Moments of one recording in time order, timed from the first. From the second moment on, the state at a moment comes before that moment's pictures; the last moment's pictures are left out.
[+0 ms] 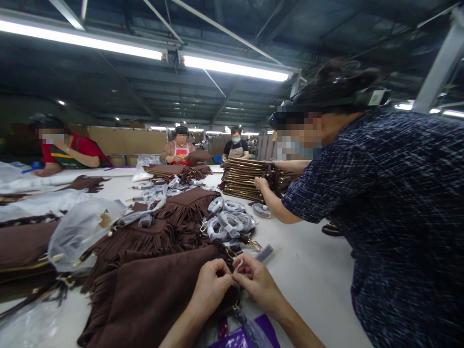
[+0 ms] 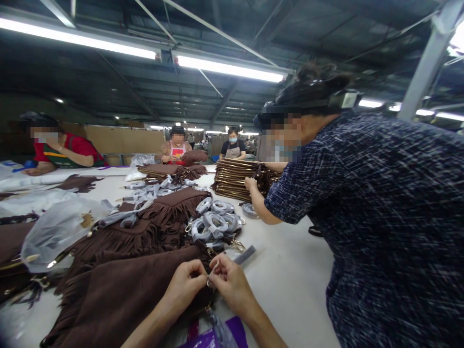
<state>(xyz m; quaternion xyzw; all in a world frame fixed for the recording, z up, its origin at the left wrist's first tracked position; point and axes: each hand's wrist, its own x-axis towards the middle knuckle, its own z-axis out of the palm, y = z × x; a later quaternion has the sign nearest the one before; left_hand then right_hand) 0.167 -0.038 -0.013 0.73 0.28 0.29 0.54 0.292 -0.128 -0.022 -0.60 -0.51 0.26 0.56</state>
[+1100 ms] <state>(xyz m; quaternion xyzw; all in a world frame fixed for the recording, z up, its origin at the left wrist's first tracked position) 0.154 -0.041 0.004 0.56 0.22 0.18 0.78 0.303 -0.166 -0.001 -0.70 -0.67 0.00 0.26</state>
